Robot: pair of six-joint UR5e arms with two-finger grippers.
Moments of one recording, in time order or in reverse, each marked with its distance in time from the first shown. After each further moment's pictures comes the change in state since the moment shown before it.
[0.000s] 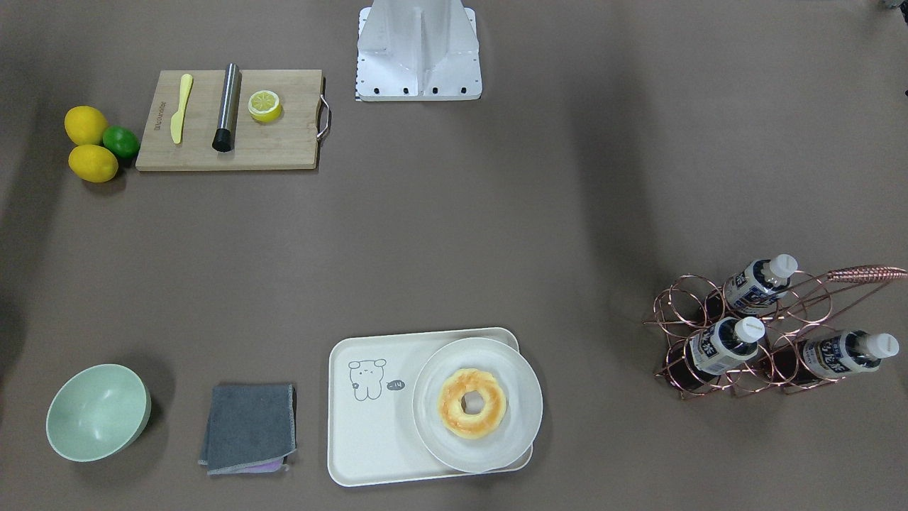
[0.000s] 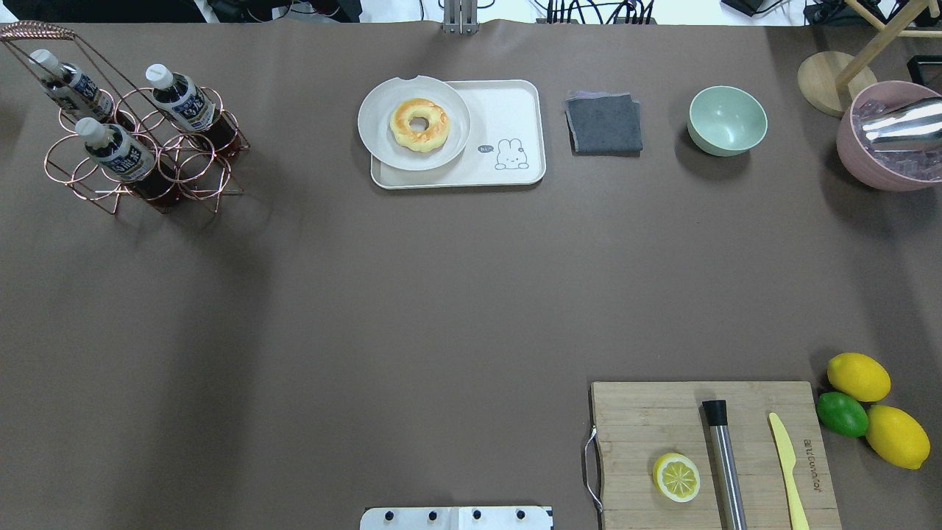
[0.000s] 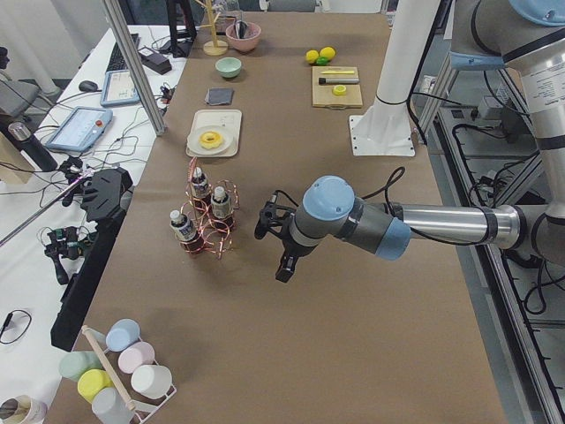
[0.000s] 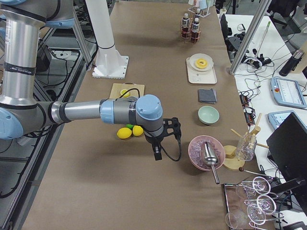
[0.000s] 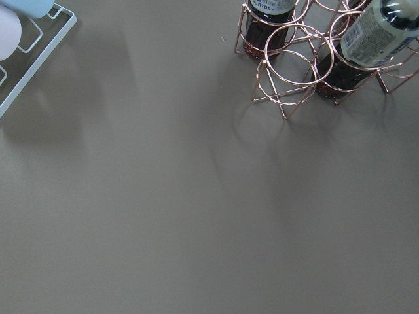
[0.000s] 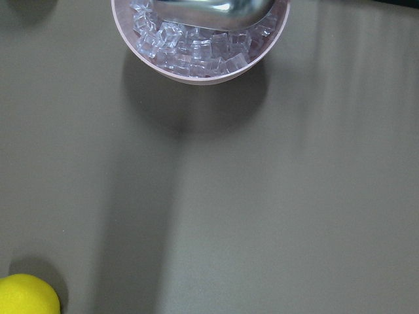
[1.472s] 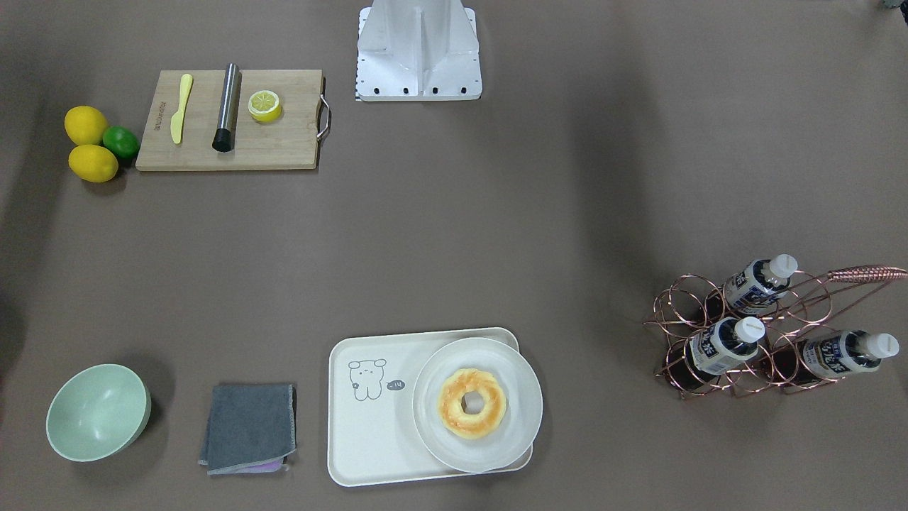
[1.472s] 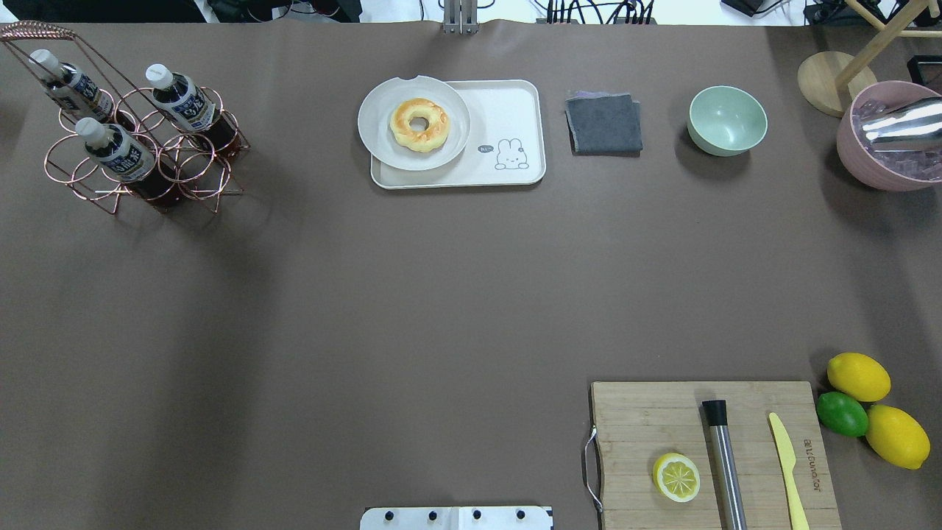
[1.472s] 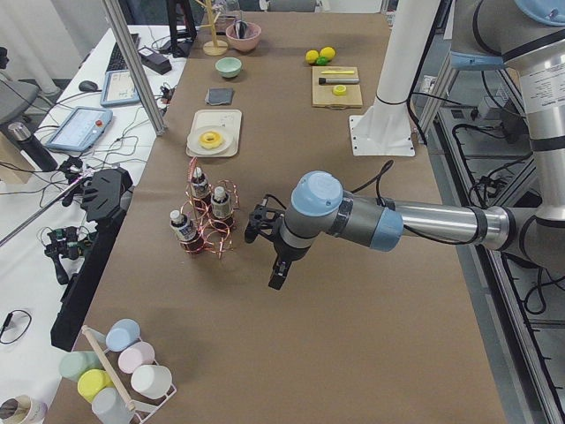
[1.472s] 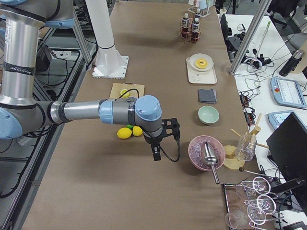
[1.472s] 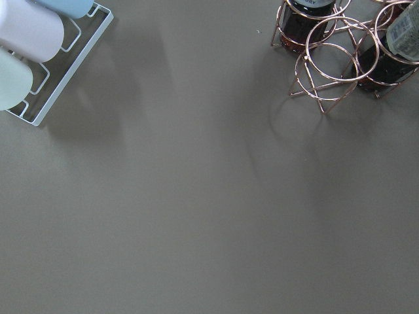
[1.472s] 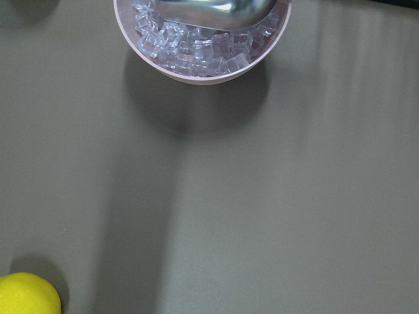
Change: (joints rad) left arm -0.032 -0.055 -0.005 0.152 0.067 0.094; right arm 0.000 -0.004 0.007 0.000 -0.001 -0.002
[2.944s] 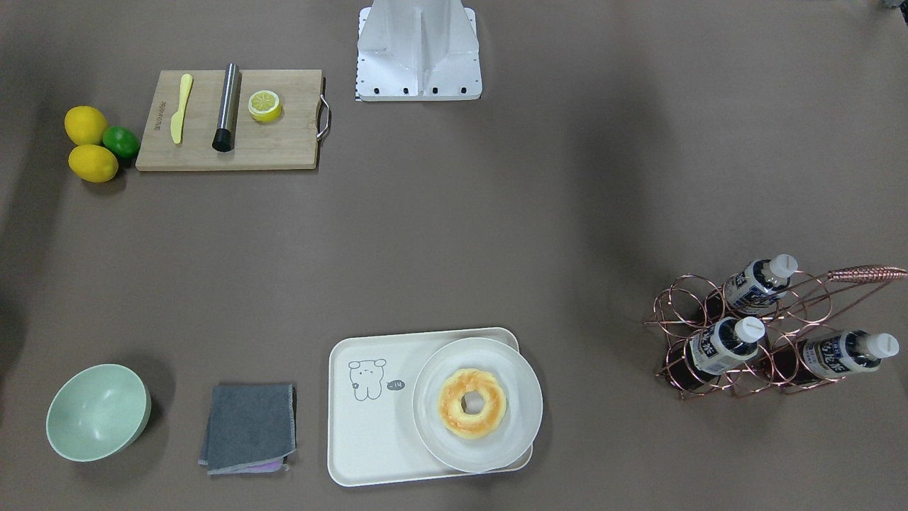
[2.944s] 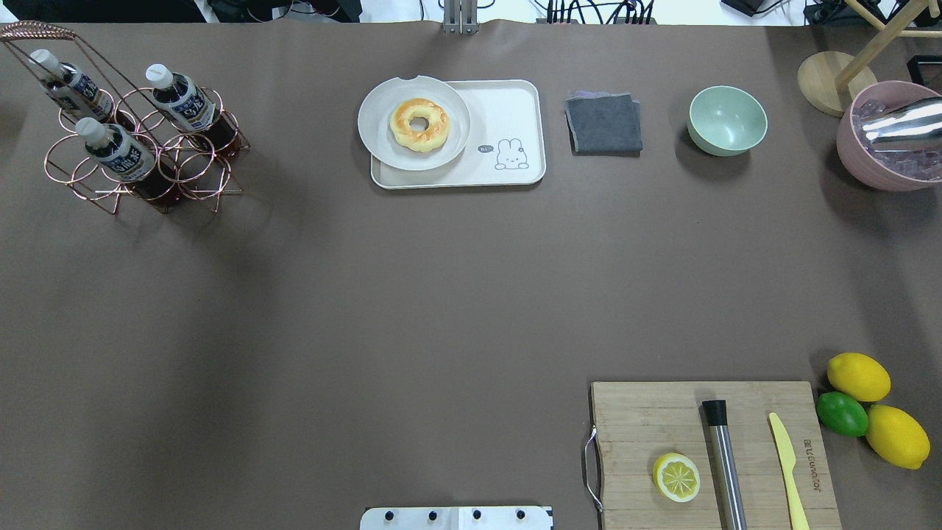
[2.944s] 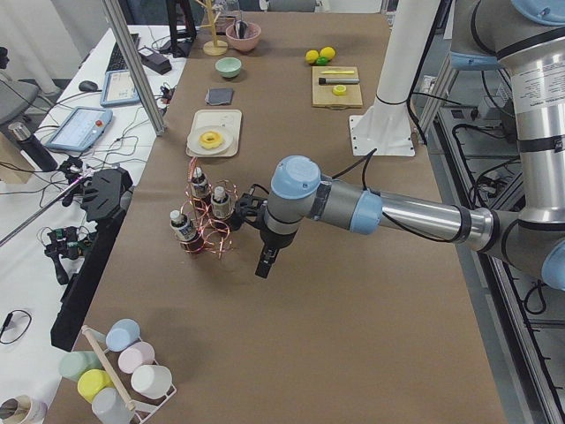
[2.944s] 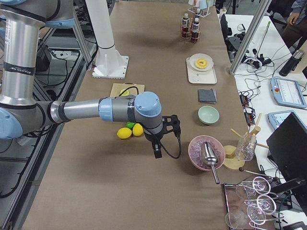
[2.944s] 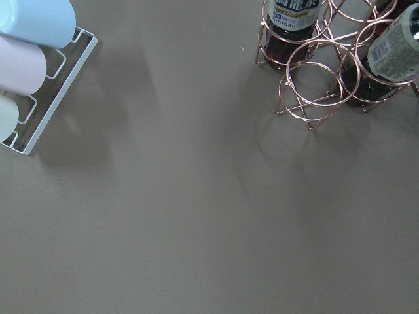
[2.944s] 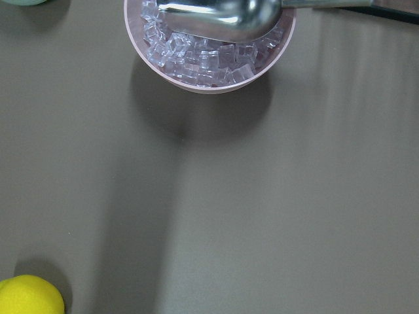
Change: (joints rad) left arm 0.027 -0.072 0.001 0.120 0.023 0.019; right arm 0.001 0.001 0.022 0.001 -0.003 0.000
